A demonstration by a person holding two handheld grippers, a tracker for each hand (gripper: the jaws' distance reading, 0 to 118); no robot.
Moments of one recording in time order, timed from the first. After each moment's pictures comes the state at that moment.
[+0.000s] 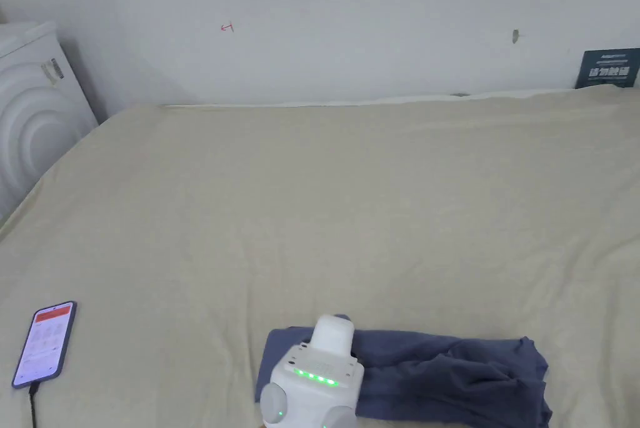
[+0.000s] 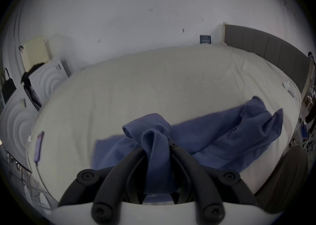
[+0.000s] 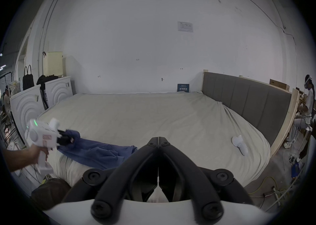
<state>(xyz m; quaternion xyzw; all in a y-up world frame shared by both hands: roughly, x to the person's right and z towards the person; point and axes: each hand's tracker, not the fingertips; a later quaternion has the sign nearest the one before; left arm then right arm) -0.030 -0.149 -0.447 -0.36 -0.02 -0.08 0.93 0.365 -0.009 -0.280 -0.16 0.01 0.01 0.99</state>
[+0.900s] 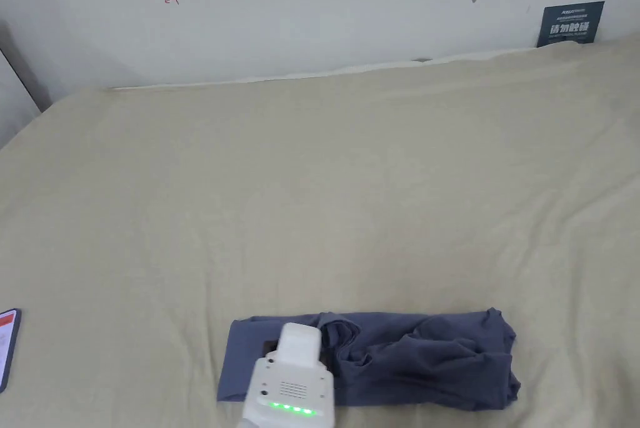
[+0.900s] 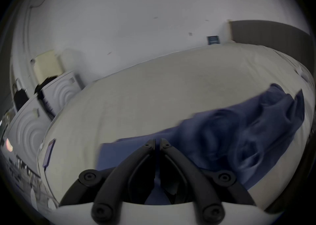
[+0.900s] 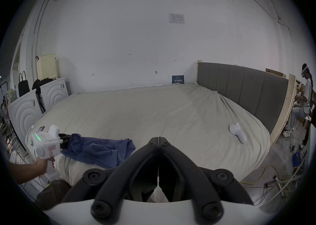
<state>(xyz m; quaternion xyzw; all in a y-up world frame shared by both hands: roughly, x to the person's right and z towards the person) -0.012 -0.184 -0.439 -0.28 0.02 -0.15 0.95 0.382 -0.026 -0.281 -0.19 -0.01 -0.02 0.98</state>
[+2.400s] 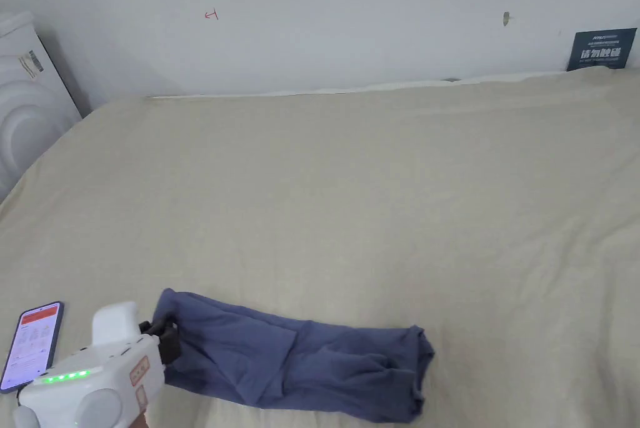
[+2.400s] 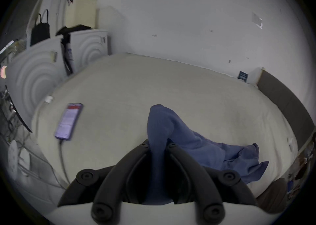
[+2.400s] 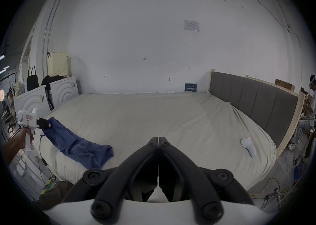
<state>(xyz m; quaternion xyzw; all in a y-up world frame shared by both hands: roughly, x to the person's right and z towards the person) -0.269 -0.070 -0.387 -0.30 0.13 0.08 0.94 0.332 -0.001 -0.295 -0.16 0.04 0.01 0.99</state>
